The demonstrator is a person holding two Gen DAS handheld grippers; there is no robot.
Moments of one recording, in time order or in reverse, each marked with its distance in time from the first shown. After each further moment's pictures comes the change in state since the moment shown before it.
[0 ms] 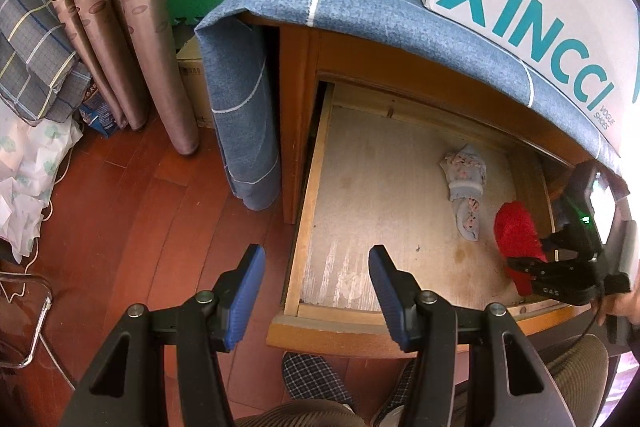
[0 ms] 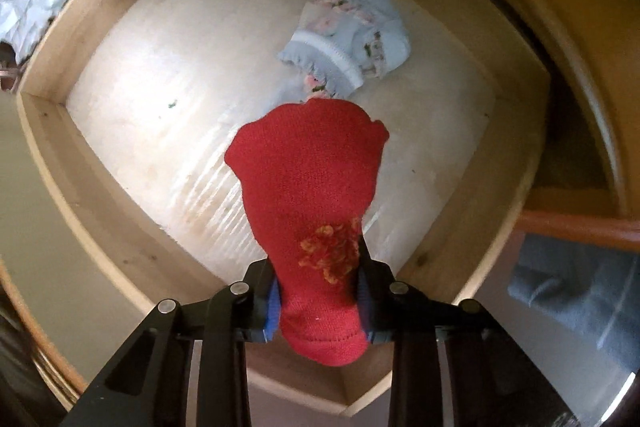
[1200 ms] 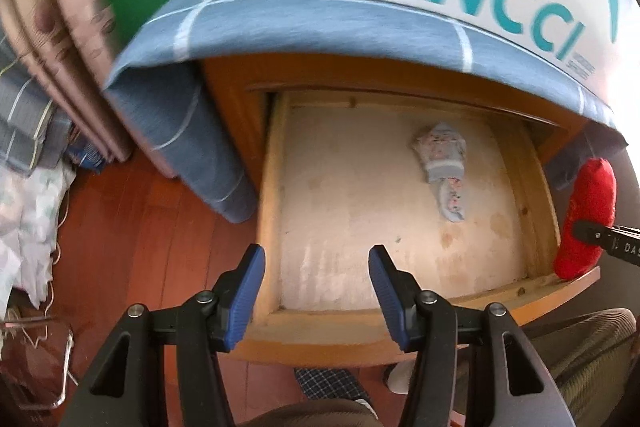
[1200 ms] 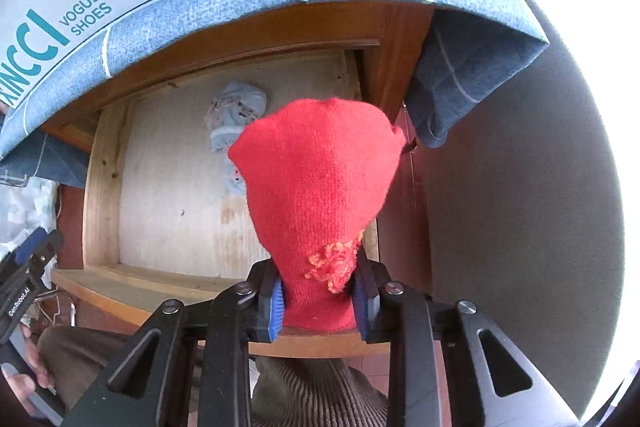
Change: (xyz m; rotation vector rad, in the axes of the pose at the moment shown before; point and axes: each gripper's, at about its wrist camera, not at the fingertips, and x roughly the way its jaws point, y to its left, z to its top) left arm 0.006 -0.051 0.013 0.183 0.034 0.008; right arm -0.095 -0.050 -0.093 0.711 -0.219 0.089
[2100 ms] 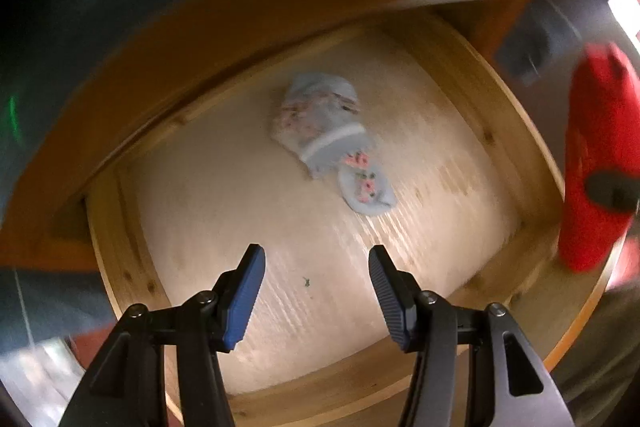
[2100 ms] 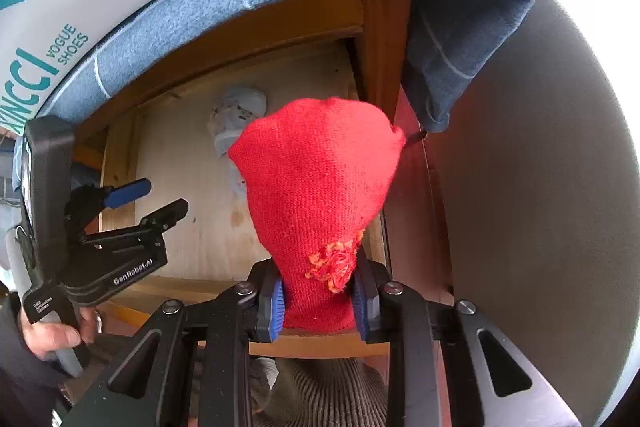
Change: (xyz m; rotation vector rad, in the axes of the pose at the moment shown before) left arm 0.094 -0.118 0.039 0.559 0.192 -0.086; right arm -0.009 -0.031 -0.002 0.083 0.017 0.083
